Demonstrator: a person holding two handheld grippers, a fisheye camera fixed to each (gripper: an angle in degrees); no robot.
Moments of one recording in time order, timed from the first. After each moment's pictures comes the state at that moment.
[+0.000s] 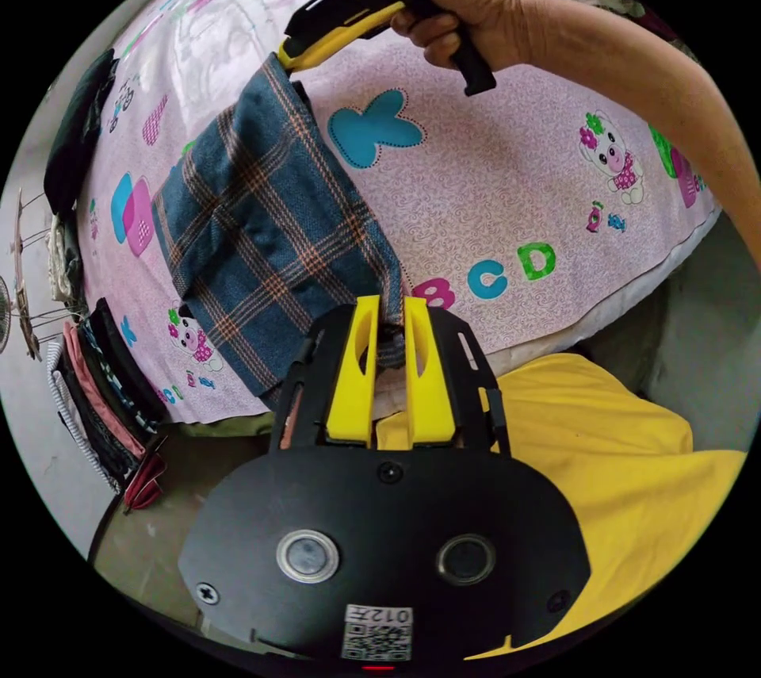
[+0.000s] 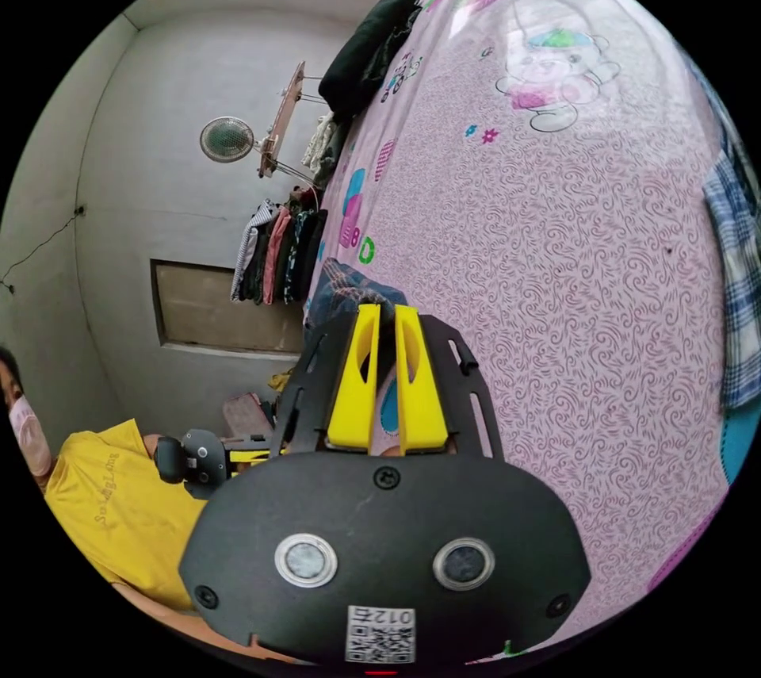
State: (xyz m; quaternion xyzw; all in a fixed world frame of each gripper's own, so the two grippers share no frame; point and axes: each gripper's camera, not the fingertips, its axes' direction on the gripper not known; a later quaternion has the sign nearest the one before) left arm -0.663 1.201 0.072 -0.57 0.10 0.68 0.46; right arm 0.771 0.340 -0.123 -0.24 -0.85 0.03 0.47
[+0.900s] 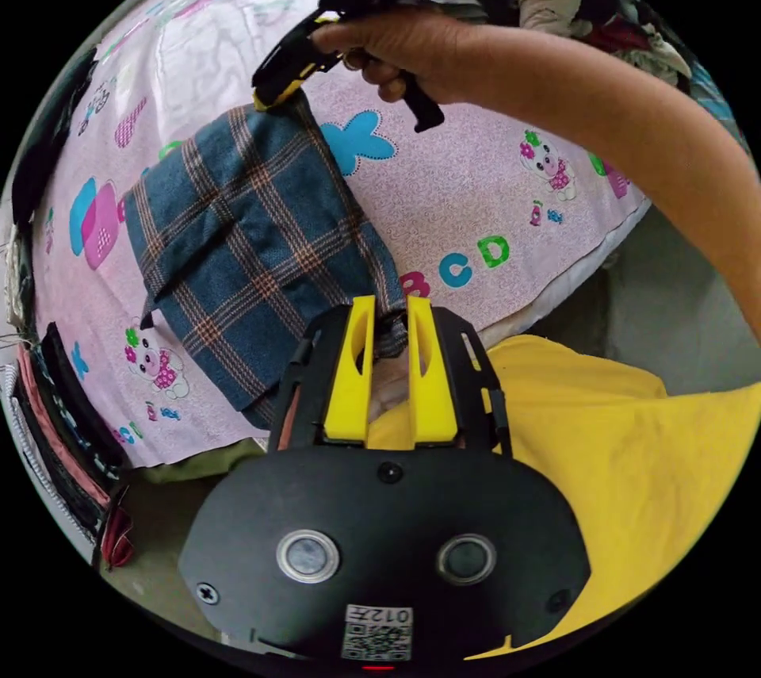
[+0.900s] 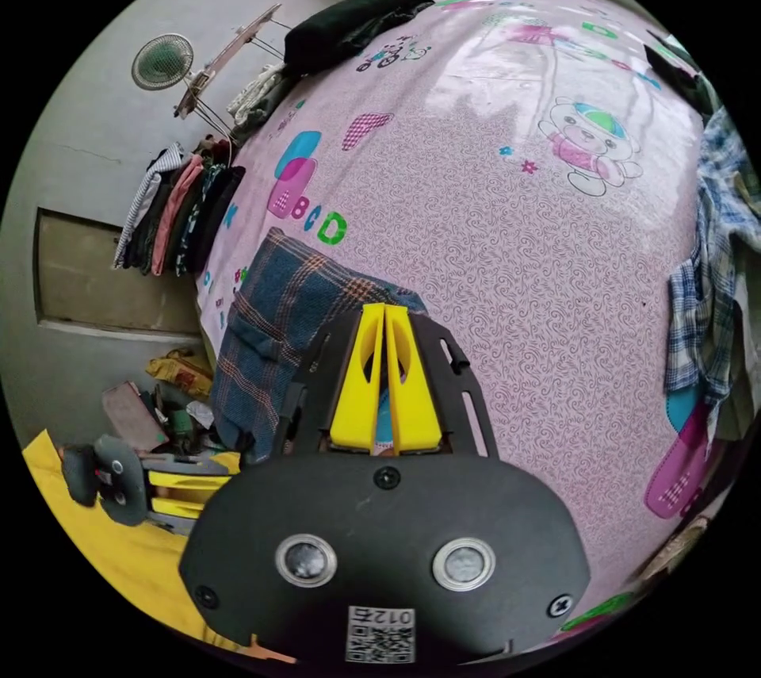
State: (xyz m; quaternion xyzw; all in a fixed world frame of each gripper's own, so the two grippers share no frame) left arm -0.734 1.131 0.172 -0.60 0.22 0.62 0.45; right arm 0.774 0.353 -0.242 -0.23 -0.71 -0.08 0.66
